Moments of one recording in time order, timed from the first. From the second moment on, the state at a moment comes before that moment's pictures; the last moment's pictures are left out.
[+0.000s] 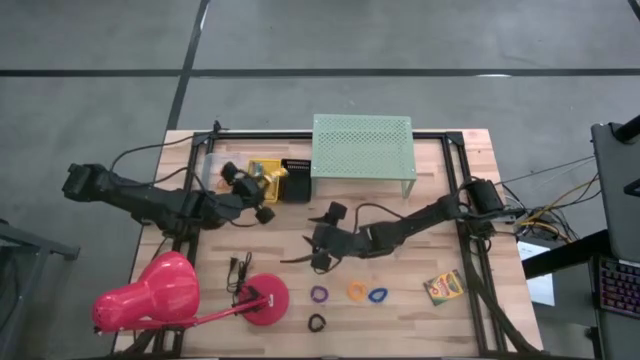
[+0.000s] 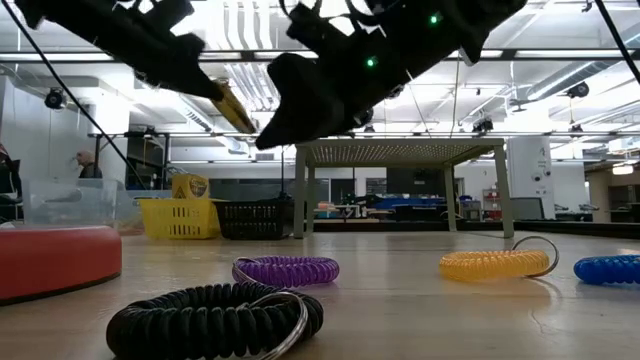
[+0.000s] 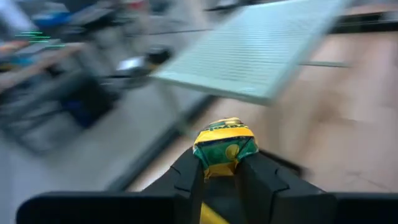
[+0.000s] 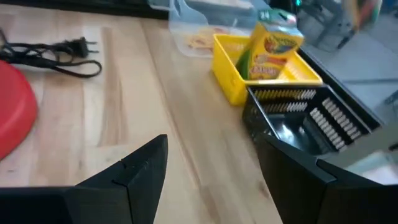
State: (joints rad) left arm -0.17 1.00 0.56 -0.06 -0.93 -0.05; right arm 0.26 1.95 1.16 0.24 0.62 0.11
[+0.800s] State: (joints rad) left arm -0.07 1.00 0.50 -0.25 -0.85 -0.38; right arm 0.26 1.95 1.16 0.22 0.62 0.17
